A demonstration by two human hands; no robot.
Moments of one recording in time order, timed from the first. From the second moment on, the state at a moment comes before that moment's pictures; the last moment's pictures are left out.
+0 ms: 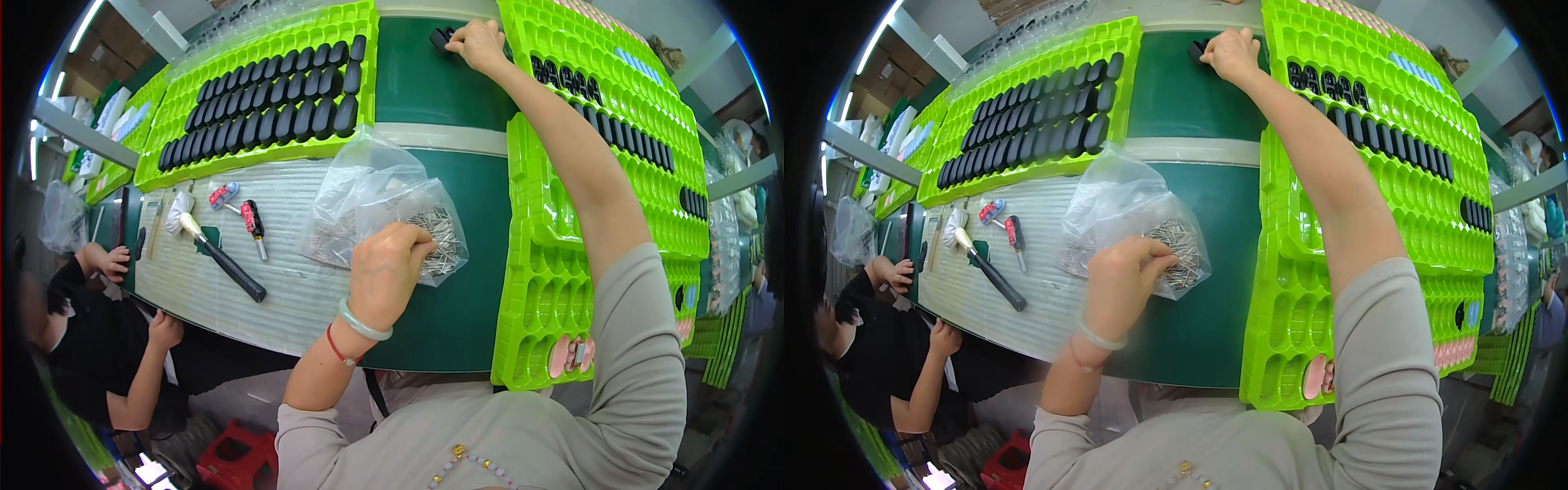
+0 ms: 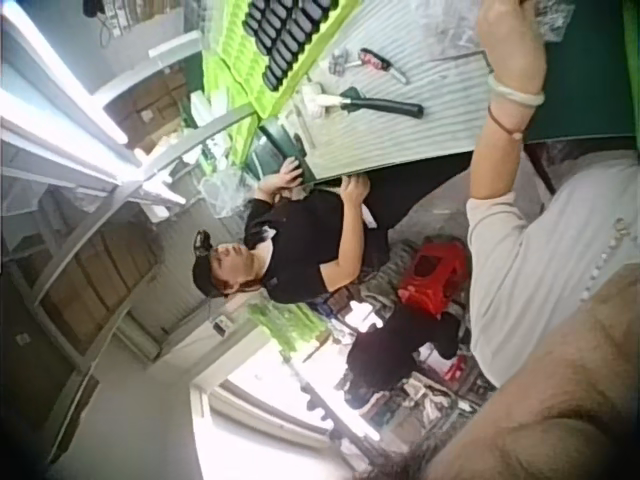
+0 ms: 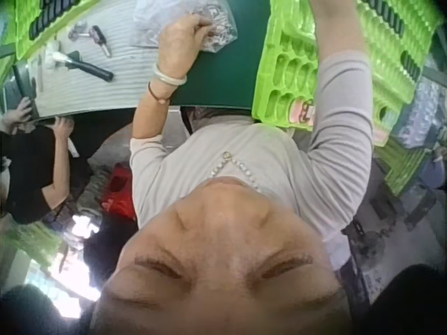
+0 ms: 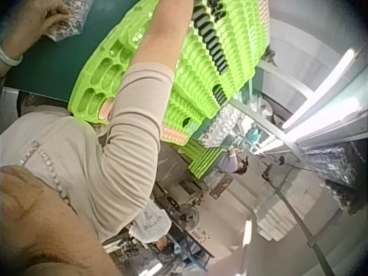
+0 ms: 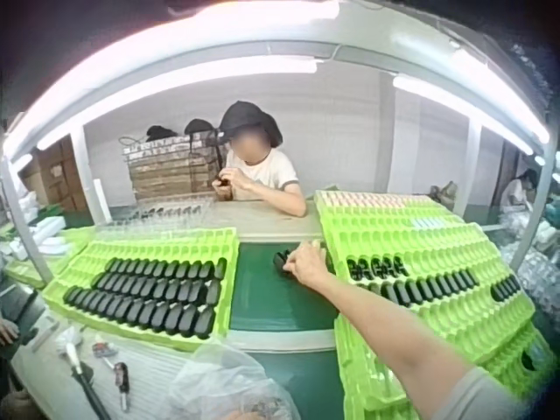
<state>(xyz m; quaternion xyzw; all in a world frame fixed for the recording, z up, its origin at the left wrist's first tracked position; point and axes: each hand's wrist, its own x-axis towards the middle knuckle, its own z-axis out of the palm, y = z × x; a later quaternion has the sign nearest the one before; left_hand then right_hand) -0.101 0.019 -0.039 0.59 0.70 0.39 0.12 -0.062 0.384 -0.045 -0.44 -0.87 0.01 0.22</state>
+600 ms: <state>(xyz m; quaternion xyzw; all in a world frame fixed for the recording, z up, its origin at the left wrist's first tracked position) -0.097 0.016 -0.026 0.50 0.67 0.49 0.24 0.004 0.265 0.003 -0.19 -0.91 0.22 0.31</state>
